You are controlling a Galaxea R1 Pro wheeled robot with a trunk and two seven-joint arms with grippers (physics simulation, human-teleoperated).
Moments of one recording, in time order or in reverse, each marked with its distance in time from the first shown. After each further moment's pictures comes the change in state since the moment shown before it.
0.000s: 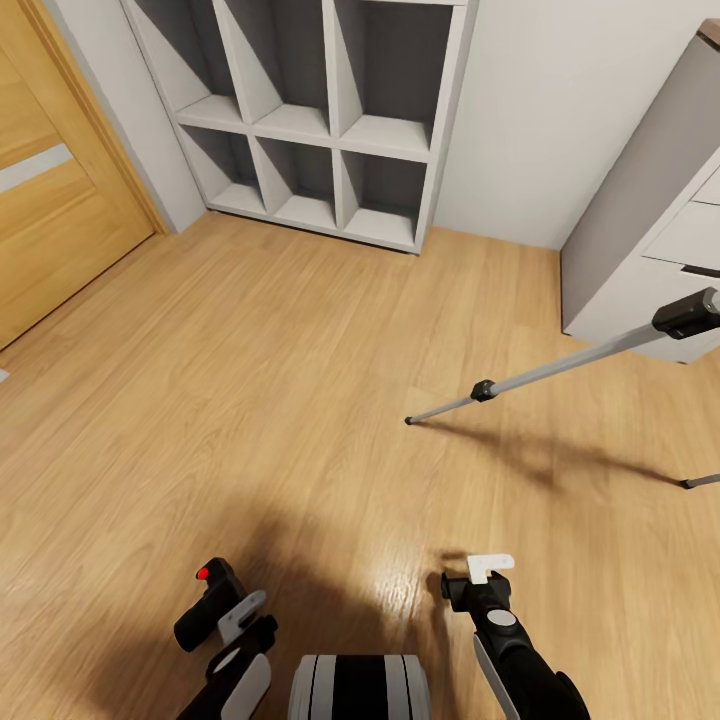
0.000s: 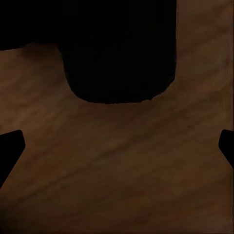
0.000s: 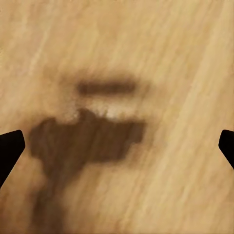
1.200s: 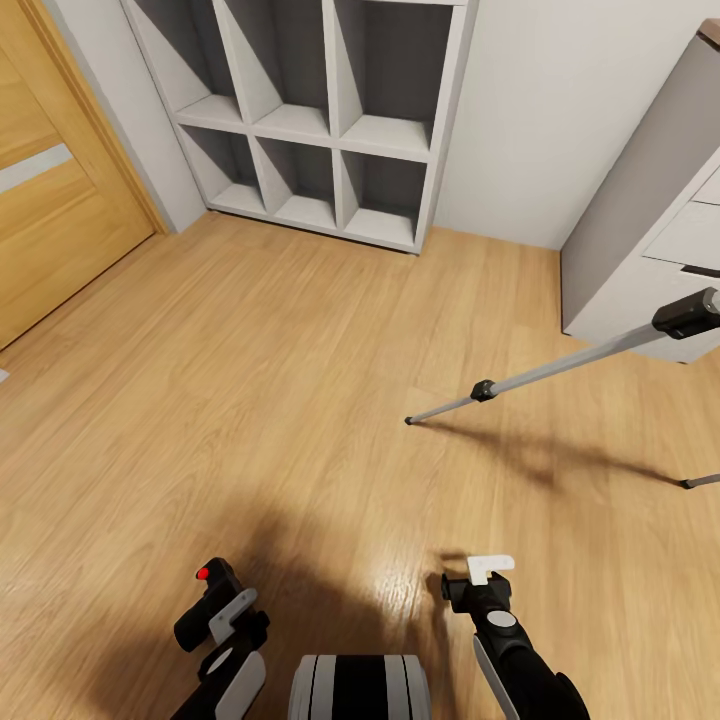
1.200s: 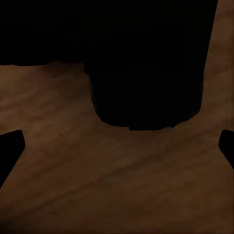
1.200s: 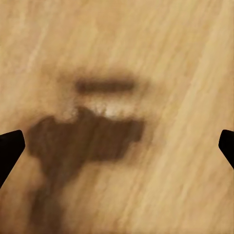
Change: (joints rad) left arm -0.002 0.010 0.029 0.000 0.020 -0.043 0.003; right arm 0.001 0.000 0.000 0.005 0.003 -0.001 -0.003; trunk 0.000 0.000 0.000
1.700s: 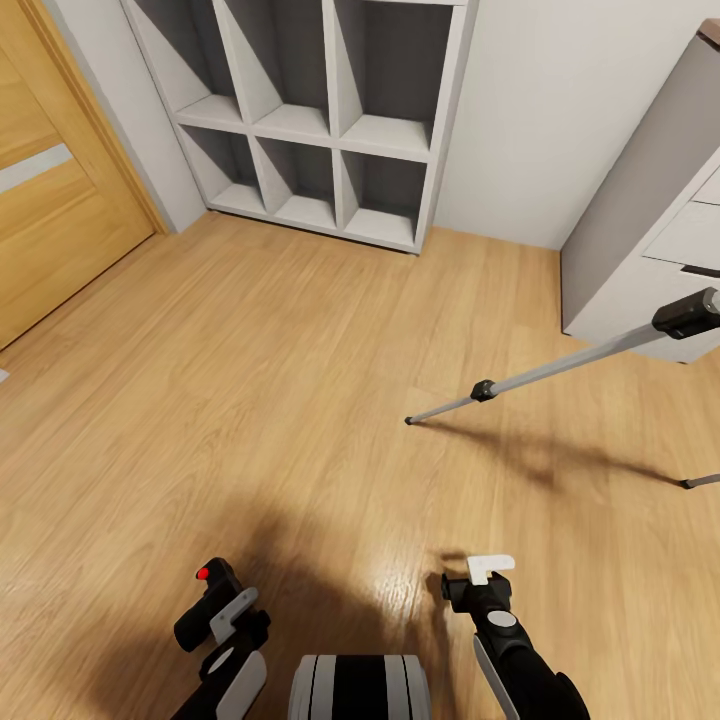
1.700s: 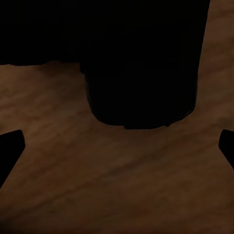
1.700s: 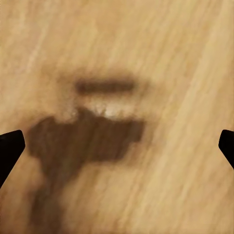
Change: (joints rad) left arm 0.000 -0.003 0.000 -0.002 -0.003 0.000 0.000; right arm 0.000 0.000 -0.002 0.000 0.001 -0.001 0.002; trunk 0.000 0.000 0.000
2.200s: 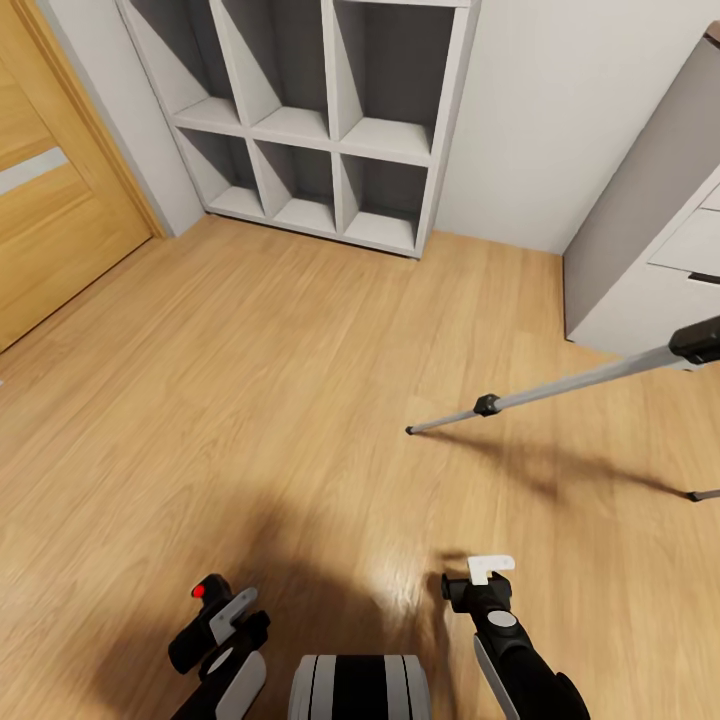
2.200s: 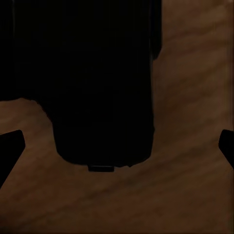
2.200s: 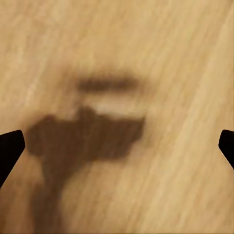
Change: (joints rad) left arm 0.000 0.002 0.000 0.001 0.003 0.000 0.000; right arm 0.000 0.000 0.000 0.000 -0.001 0.000 -0.001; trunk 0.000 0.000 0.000
